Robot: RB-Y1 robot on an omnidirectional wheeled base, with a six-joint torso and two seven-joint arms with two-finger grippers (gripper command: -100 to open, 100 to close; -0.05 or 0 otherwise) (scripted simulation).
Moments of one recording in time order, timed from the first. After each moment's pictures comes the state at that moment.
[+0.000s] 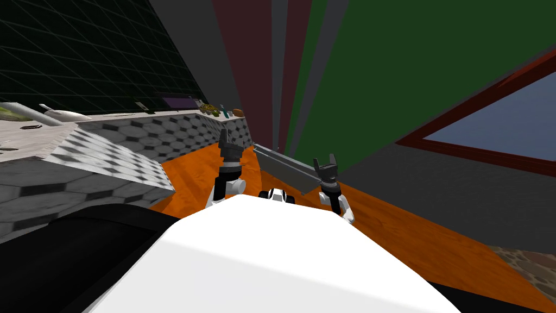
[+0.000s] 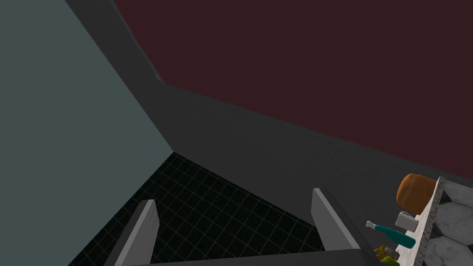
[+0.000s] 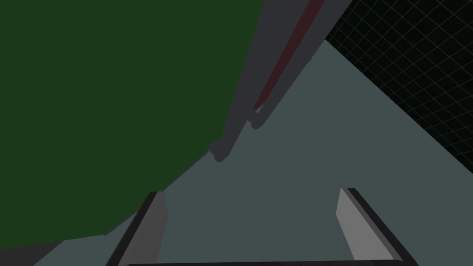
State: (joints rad) left arm 0.48 -0.01 0.00 -2.39 0.05 -0.35 0.09; right arm 0.30 -0.25 -0.09 -1.88 0.29 -0.94 0.95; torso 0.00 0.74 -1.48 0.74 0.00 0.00
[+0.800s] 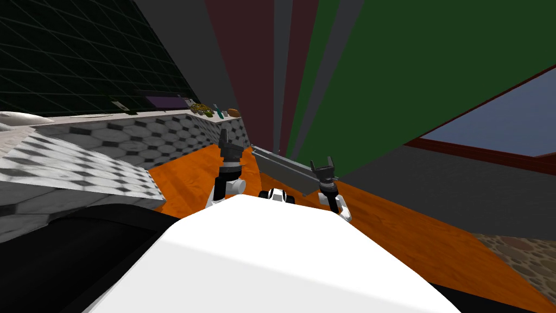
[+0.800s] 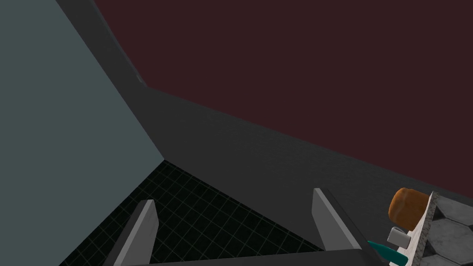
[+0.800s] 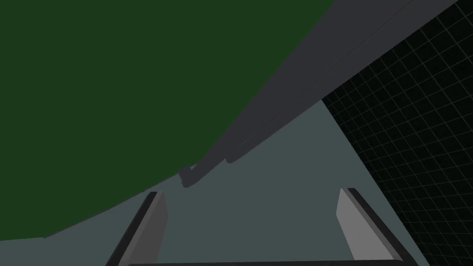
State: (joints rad) left arm 0.48 -0.01 0.00 -2.39 0.05 -0.35 0.09; right arm 0.27 -0.24 -0.11 -1.76 0.35 -0.99 1.16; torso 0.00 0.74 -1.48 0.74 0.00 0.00
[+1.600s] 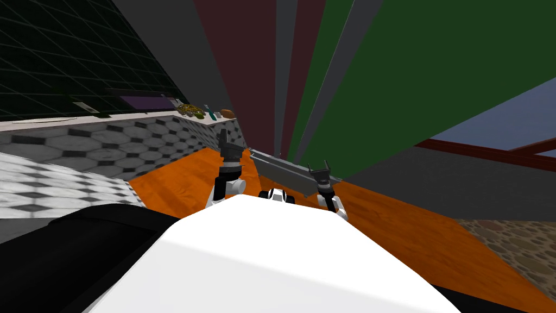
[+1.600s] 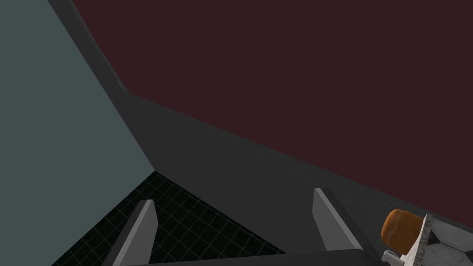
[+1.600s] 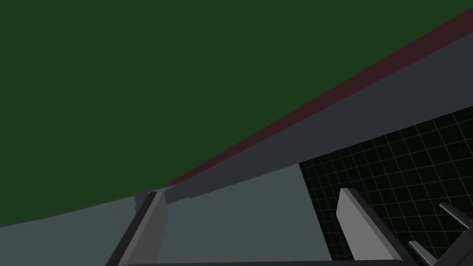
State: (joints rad) left arm 0.48 -0.01 0.00 -2.39 0.05 -0.35 0.09; right arm 0.24 -0.22 -0.14 -1.60 0.42 -1.05 1.39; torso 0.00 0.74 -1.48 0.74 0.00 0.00
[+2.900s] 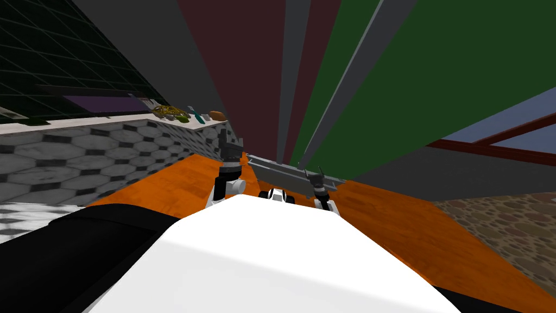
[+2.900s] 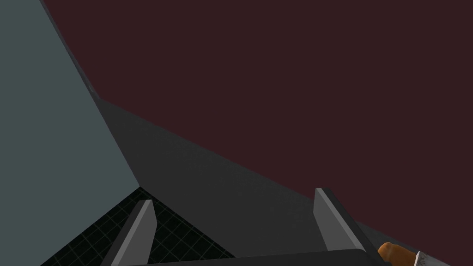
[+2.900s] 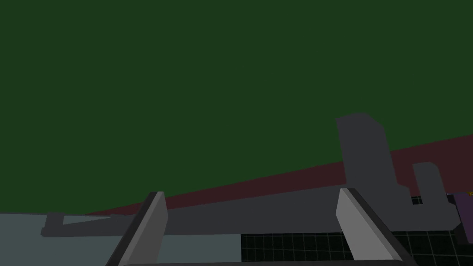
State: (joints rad) left arm 0.48 -0.01 0.00 -2.39 0.05 -0.35 0.09; right arm 0.21 -0.15 -0.20 -1.38 0.52 -1.12 1.72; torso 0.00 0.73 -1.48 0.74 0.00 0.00
